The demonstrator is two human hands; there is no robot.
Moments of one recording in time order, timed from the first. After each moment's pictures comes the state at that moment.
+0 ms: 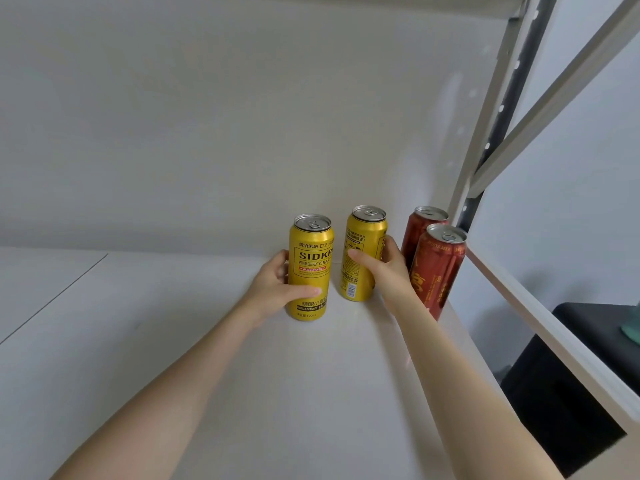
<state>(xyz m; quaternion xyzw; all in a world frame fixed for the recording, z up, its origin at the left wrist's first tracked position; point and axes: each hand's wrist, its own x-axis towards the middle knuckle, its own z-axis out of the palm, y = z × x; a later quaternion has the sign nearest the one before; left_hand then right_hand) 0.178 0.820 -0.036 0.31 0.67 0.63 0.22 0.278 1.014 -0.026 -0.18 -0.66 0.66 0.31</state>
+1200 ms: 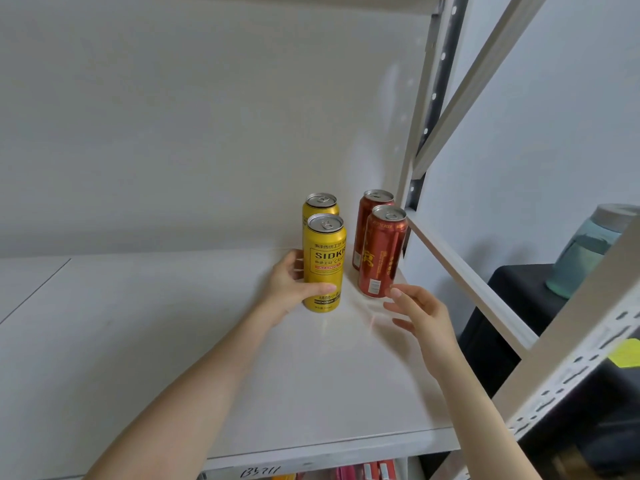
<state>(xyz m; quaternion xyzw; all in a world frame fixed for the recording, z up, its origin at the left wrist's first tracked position) 0.245 0.869 -0.037 0.31 0.69 0.62 0.23 0.457 0.994 -0.038 -0.29 -0.65 0.63 0.33</state>
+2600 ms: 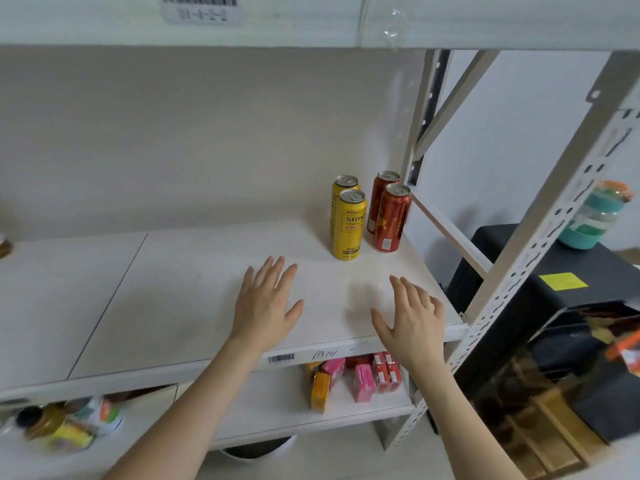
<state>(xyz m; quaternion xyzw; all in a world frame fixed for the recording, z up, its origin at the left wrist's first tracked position) 0.317 0.654 -0.001 0.49 0.85 0.13 -0.16 0.517 0.824 -0.015 -0.37 -0.90 0.00 0.23</state>
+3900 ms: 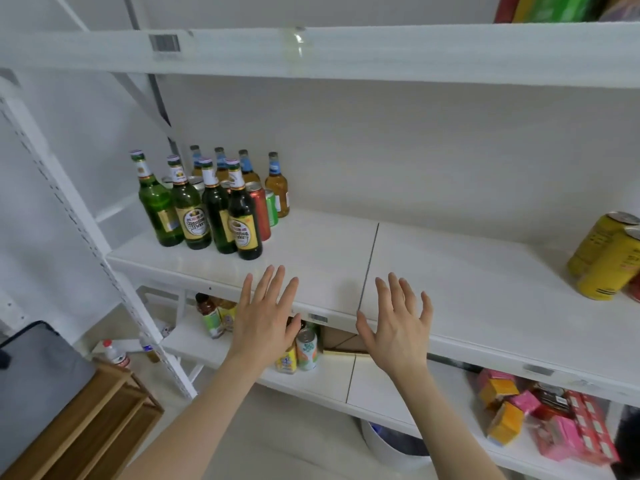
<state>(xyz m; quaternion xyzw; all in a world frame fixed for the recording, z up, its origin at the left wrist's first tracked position) 0.209 0.206 0.013 0.28 0.93 -0.03 -0.25 0.300 0.421 0.010 -0.16 -0.95 0.03 0.25</state>
